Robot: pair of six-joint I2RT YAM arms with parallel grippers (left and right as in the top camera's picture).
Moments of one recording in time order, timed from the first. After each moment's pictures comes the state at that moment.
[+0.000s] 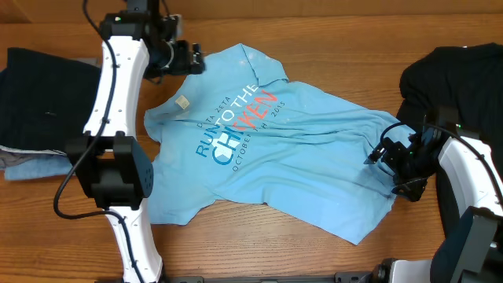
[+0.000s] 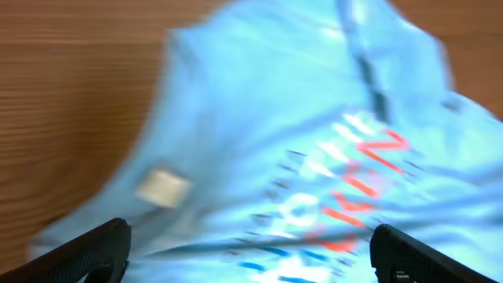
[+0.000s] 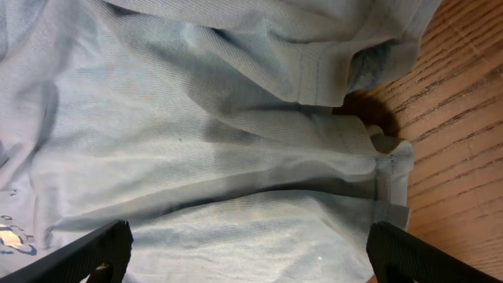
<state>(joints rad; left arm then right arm) -0.05 2.21 2.16 -1.19 0.30 -0.07 -0.28 1.57 1.00 -1.05 -0.29 0.45</state>
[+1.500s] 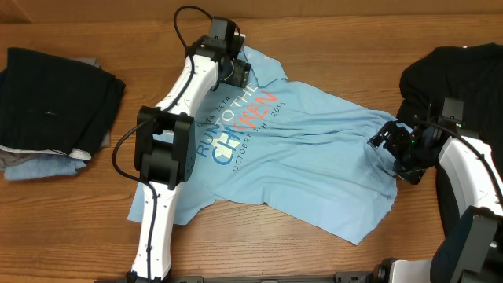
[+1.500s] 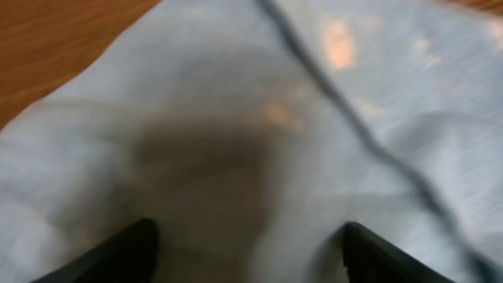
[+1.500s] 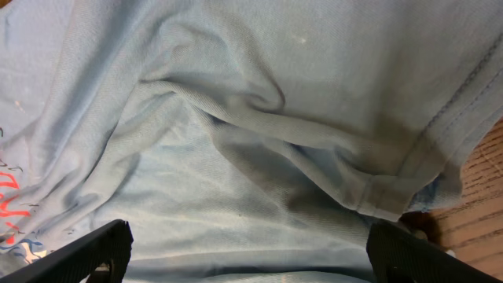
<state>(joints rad) -0.26 2.54 2.15 -0.75 0.03 0.00 -0.28 1.57 1.00 -0.84 -0.31 0.46</state>
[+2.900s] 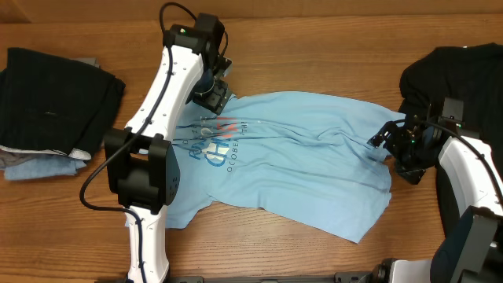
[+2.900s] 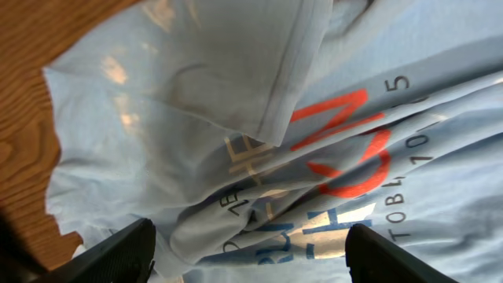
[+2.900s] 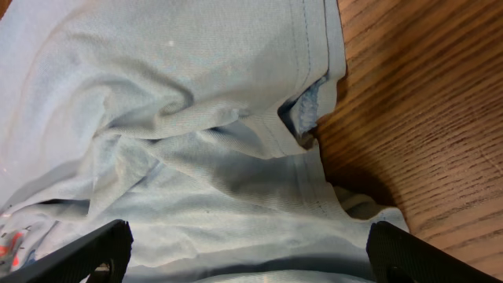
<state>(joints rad) -0.27 2.22 2.06 -1.34 -0.07 0.19 -0.28 1.57 1.00 -0.84 -0.31 0.46</state>
